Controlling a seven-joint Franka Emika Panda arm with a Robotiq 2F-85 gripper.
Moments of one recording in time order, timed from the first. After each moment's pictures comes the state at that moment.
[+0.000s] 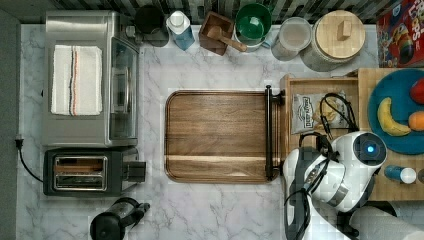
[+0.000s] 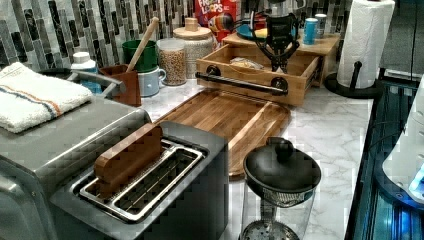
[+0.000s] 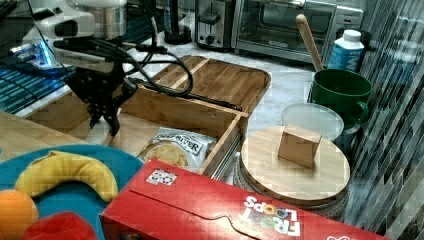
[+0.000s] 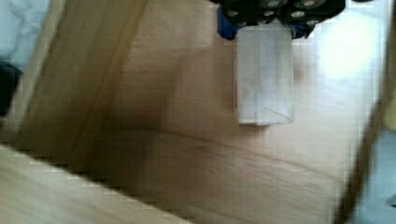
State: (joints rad) arm -0.35 0.22 -0.22 -2.27 -0.10 0.86 -0.07
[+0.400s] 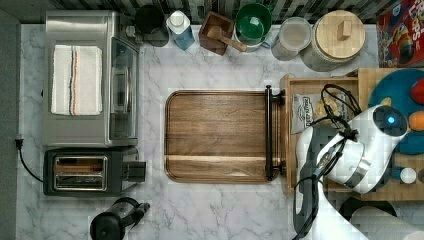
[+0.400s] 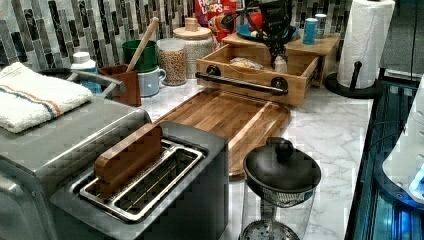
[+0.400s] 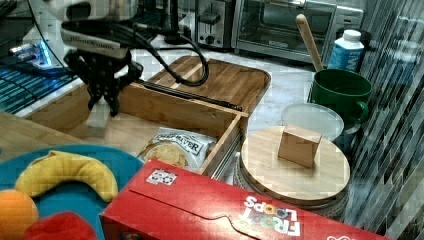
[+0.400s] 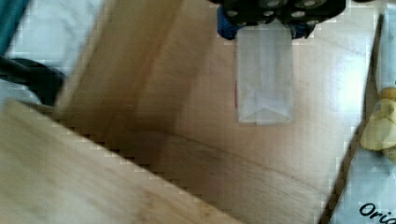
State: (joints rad) arm -0.34 0.25 -0.21 -2.06 -0.11 0.50 -0.14
